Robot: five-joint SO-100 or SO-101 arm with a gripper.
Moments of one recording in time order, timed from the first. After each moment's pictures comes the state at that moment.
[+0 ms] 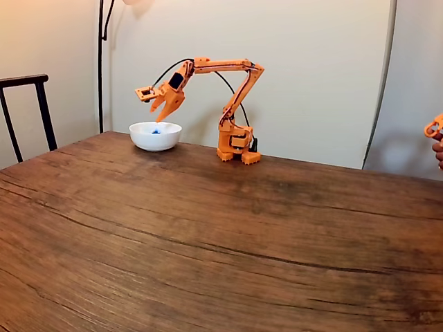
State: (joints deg) arm 88.9 122.1 129.2 49.5 144.5
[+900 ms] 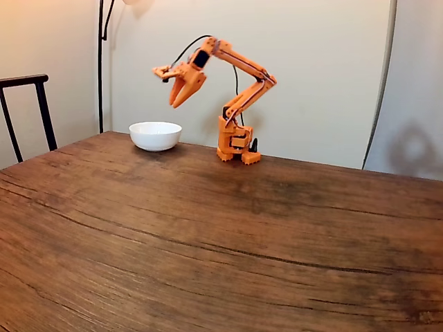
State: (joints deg) arm 67.4 142.6 117.2 83.0 130.4
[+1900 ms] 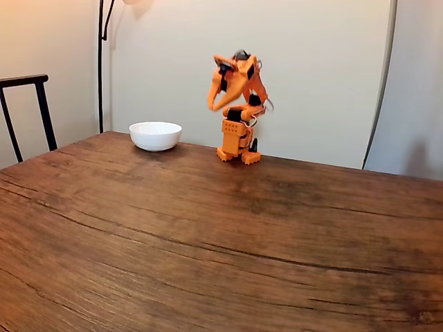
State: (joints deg) arm 18.2 185.8 144.6 73.7 112.5
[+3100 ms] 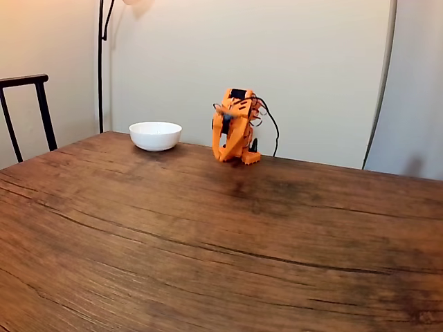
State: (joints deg) arm 8.6 189.6 178.5 51.6 106.3
